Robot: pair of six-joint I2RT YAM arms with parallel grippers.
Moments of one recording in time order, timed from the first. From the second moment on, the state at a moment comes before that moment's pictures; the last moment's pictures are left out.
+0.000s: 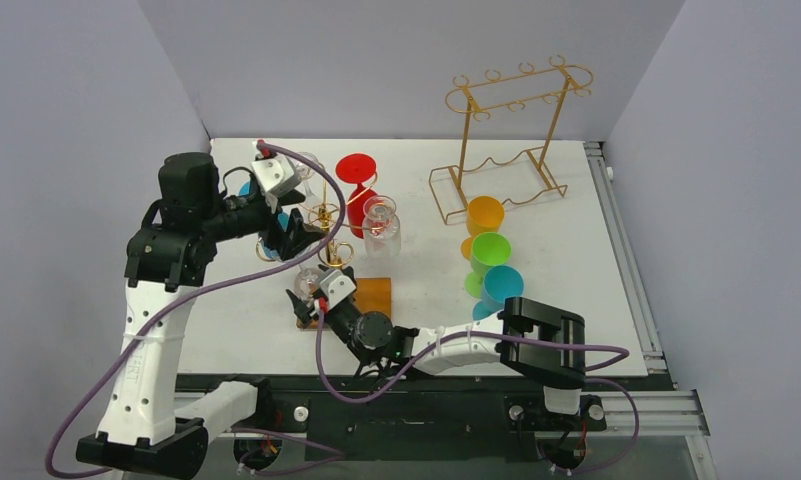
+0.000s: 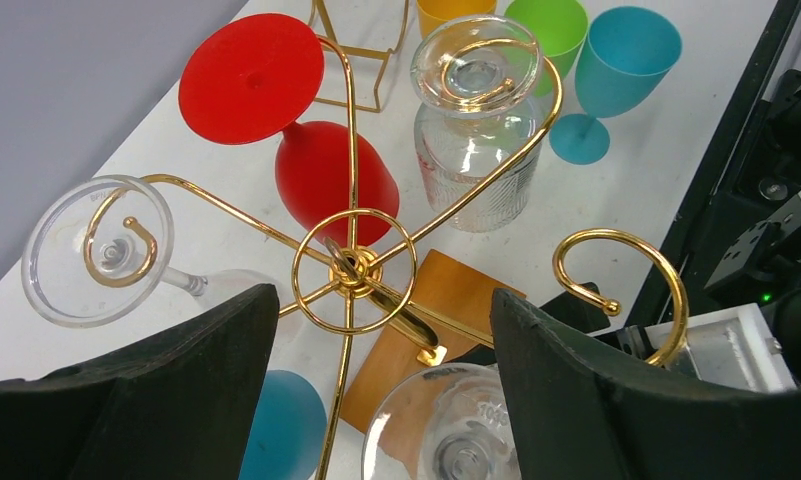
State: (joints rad) left arm -0.16 1.09 1.50 -0.90 0.77 0.44; right arm 1.38 1.85 1.03 1.02 0.60 -0.14
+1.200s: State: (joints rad) left arm -0.16 1.10 1.51 -0.87 0.76 0.27; right arm 1.49 1.85 1.06 1.07 0.83 -0.21
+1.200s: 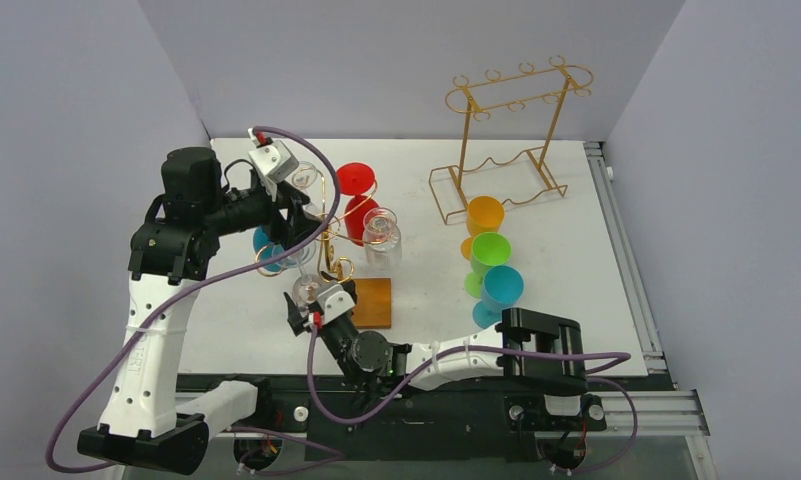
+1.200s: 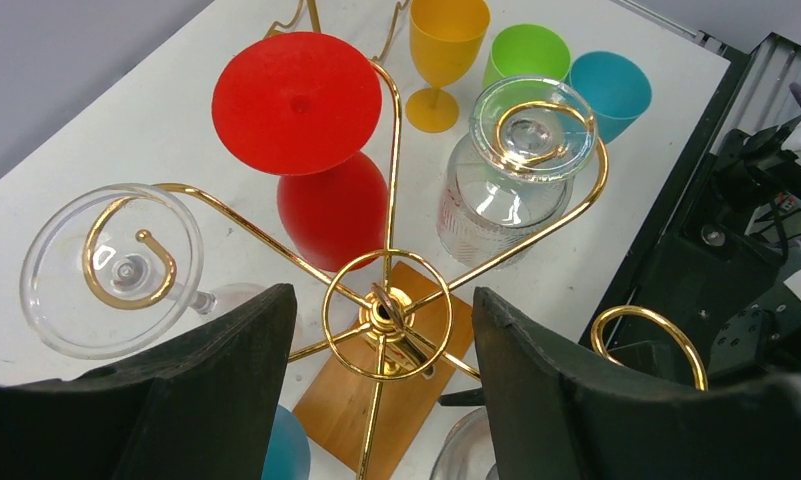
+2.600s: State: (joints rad) left arm -0.20 1.12 1.51 -0.92 0.77 0.27; right arm 1.44 1.98 1.23 0.99 0.84 -0.22
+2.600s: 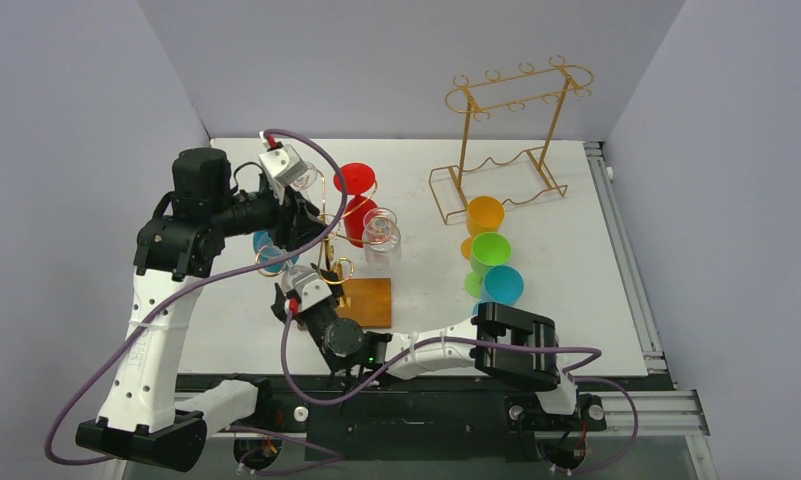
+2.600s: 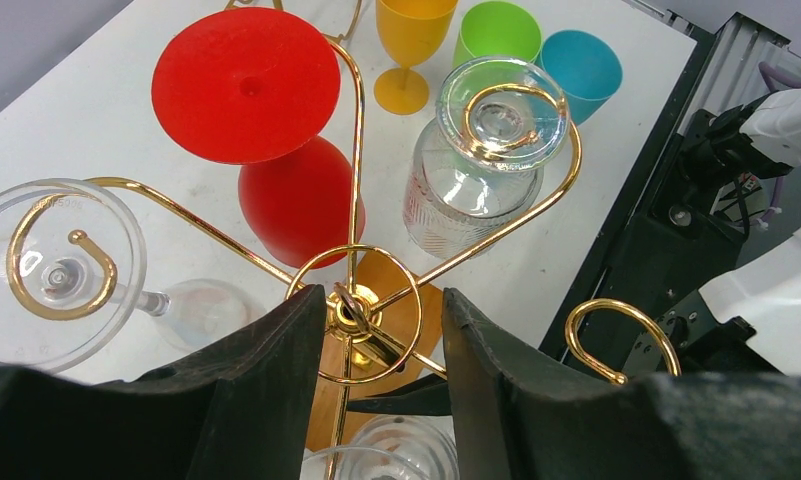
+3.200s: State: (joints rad) left arm -0.21 1.14 1.51 -0.92 0.75 0.27; right arm 1.43 1.99 1.24 0.96 0.74 -0.23
